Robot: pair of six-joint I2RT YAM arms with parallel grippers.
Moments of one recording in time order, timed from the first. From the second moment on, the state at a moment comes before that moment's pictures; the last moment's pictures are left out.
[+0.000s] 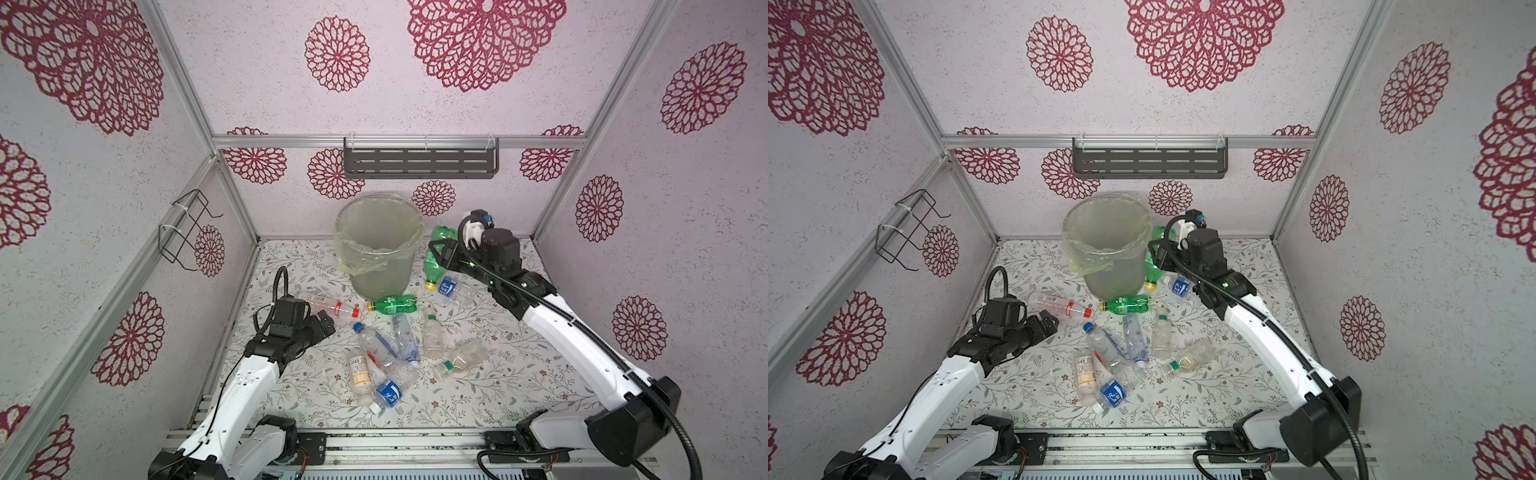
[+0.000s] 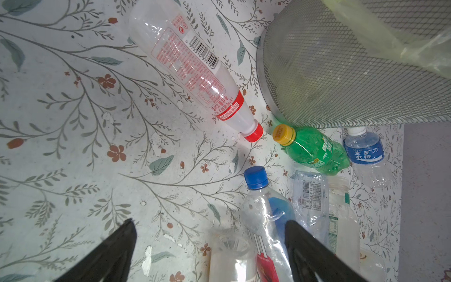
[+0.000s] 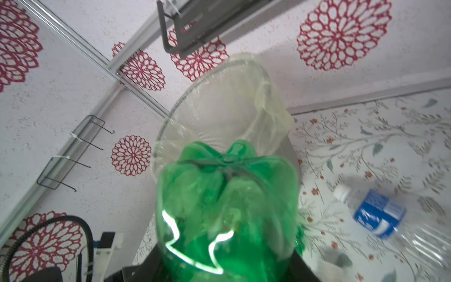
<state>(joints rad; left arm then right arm) -0.19 1.00 0.68 -0.56 0.07 -0.71 0.52 1.42 1.44 -0.30 -0.10 0.62</state>
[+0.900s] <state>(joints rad) -0.19 0.99 0.74 -0.53 0.17 -0.71 0.61 1.62 1.74 -0.34 -0.04 0.62</state>
